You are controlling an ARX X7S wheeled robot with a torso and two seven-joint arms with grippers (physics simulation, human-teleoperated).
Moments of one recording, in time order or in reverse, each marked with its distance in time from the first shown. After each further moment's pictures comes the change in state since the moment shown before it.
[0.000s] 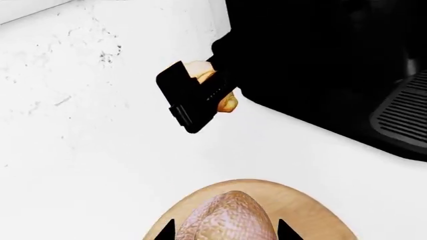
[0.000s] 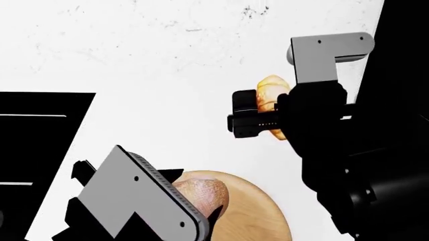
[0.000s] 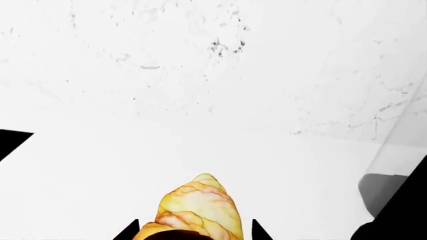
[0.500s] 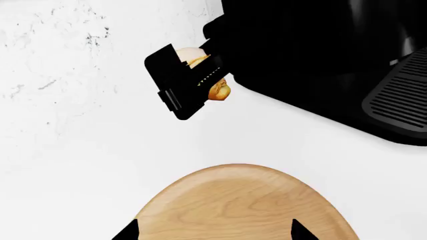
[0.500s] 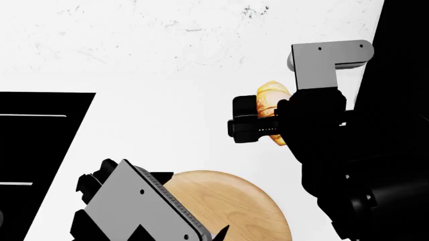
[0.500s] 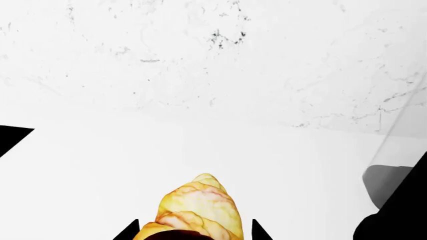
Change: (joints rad) left arm 0.028 -0.028 0.055 -0.001 -0.012 0.050 -0.008; right arm -0.023 0.003 0.005 -0.001 0.013 -0.010 0.005
